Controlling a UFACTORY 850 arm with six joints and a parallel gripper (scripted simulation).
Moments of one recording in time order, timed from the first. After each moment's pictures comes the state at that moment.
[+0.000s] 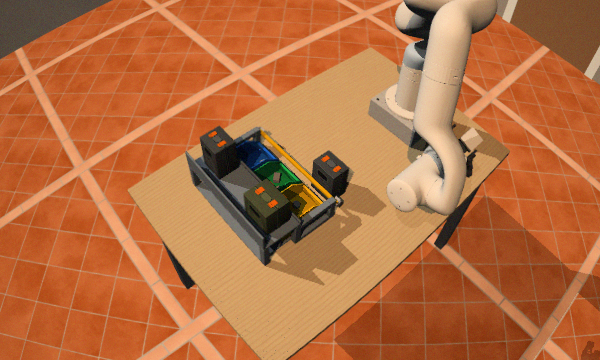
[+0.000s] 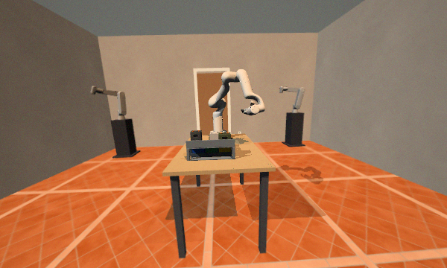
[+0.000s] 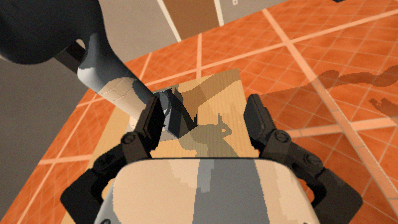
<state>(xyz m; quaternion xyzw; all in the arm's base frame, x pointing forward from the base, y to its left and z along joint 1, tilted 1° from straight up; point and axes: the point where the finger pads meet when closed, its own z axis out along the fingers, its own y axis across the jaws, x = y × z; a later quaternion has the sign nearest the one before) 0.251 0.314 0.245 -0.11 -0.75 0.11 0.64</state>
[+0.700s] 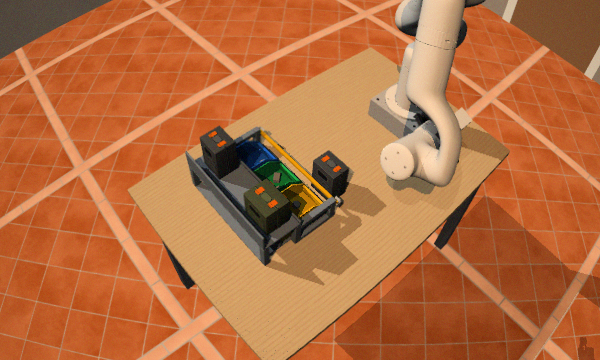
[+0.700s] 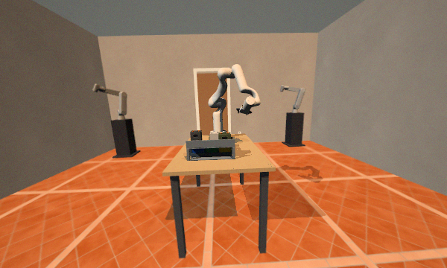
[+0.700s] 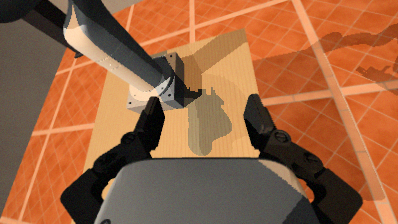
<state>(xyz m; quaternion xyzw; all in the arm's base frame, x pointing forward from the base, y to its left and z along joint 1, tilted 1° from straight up) 0.266 0.264 0.244 -0.10 -0.83 0.10 0.54</state>
